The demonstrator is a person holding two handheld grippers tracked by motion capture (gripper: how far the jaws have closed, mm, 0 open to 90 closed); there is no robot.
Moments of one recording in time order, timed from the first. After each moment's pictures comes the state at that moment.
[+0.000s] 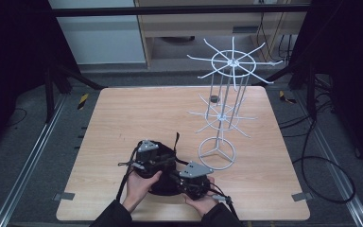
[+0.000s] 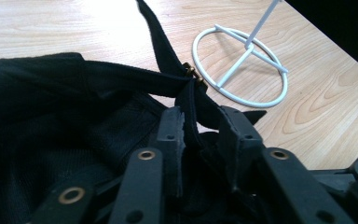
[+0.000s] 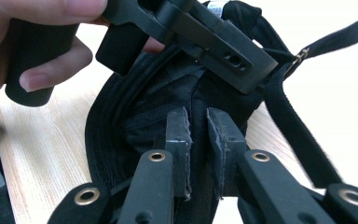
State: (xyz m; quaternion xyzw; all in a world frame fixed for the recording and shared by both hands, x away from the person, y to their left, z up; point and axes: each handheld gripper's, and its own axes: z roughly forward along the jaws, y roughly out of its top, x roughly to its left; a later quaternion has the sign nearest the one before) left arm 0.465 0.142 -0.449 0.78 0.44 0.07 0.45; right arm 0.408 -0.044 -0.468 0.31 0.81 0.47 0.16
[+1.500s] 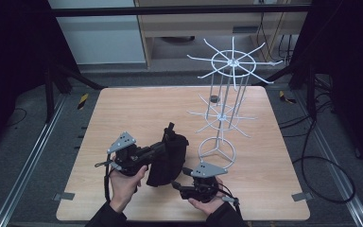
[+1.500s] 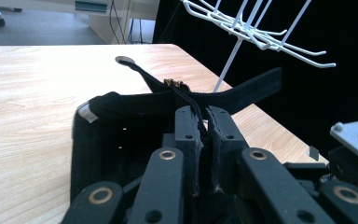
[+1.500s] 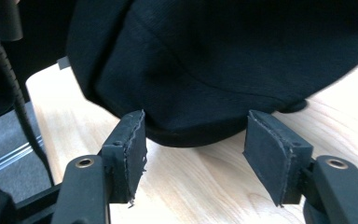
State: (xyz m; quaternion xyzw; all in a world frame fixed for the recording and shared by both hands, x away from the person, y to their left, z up) left arm 0.434 0.172 -0.379 0.71 0.39 0.11 0.58; right arm 0.400 -0.069 -0.460 0.32 0.78 0.52 0.11
